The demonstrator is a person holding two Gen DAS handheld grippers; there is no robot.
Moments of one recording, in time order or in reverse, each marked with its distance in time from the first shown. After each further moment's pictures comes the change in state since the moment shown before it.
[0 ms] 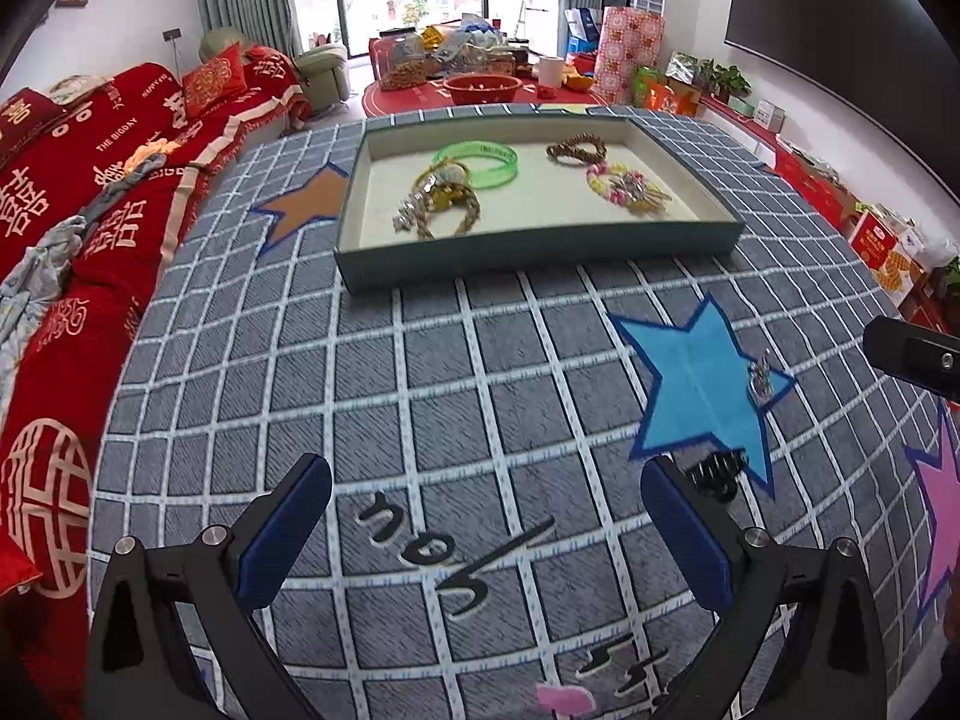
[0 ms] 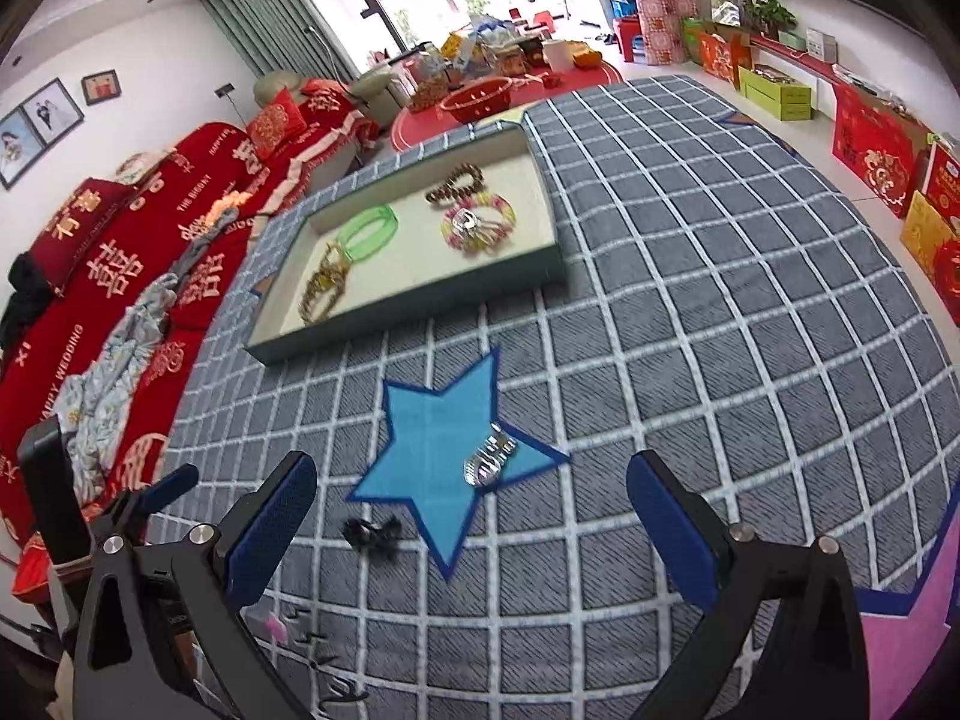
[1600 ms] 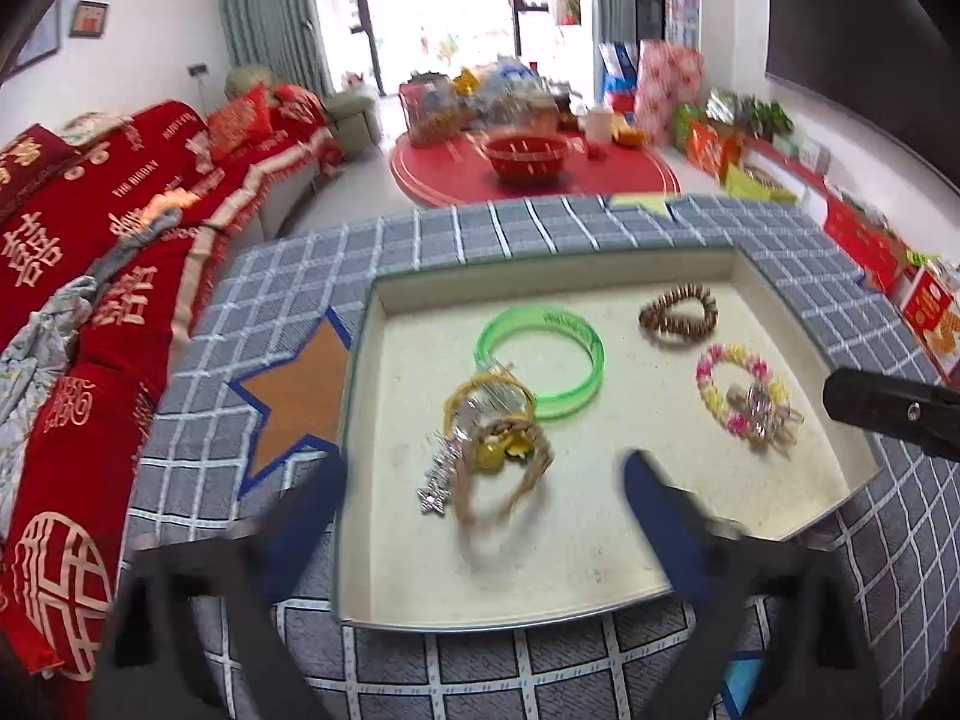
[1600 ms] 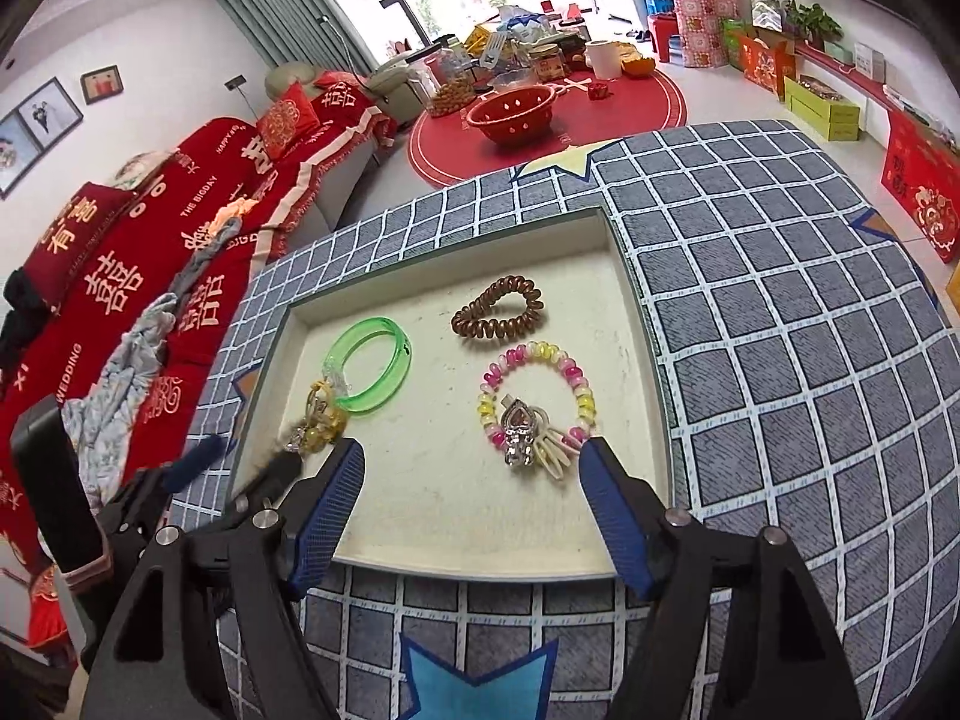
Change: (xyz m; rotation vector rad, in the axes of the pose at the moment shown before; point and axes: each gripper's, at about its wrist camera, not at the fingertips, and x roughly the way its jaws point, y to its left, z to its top) left arm 0.074 0.021 0.146 -0.025 -0.138 0.126; right arm 0.096 0.026 0.142 -0.022 0.015 0.064
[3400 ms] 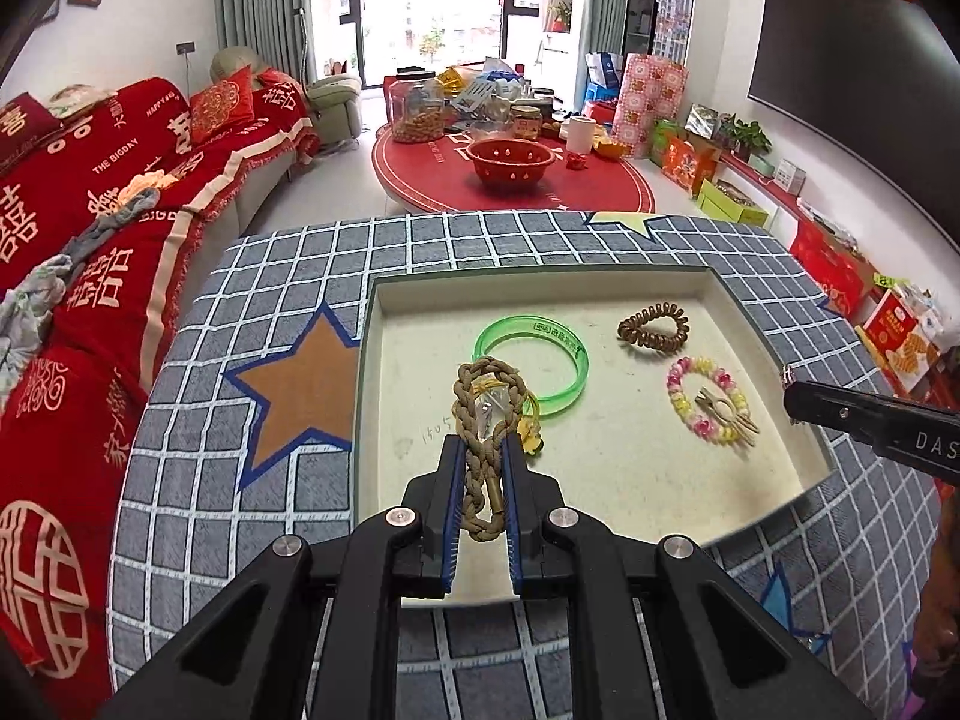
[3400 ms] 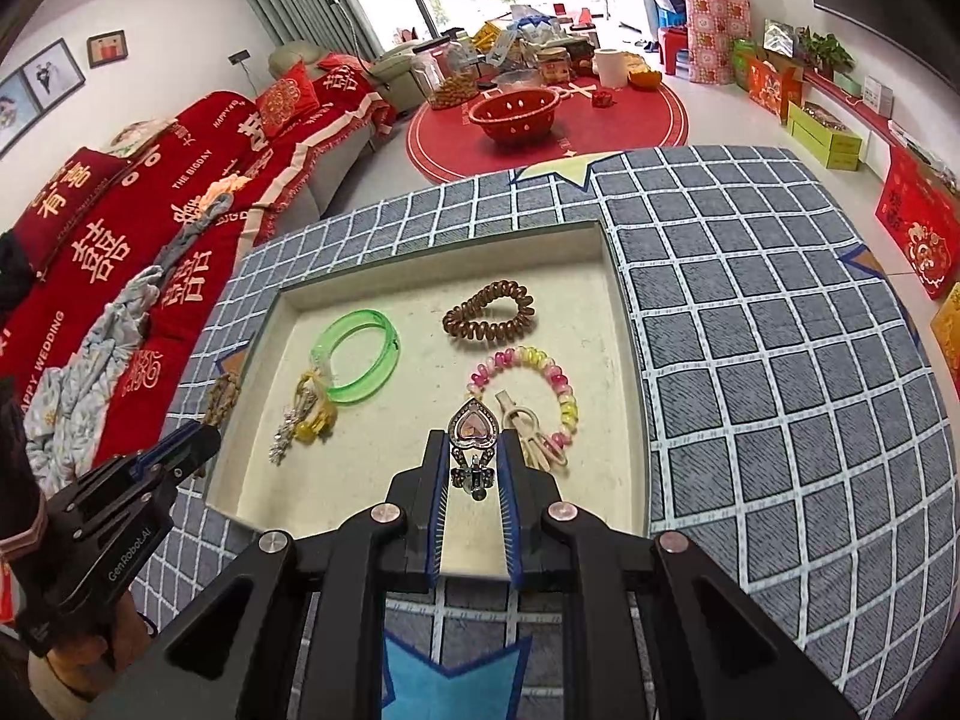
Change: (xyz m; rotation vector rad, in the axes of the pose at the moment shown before) left arm -0.005 0.019 0.007 -0.038 0.040 -0.111; right arm 0.005 0.006 0.007 -0.079 0.026 -0.067
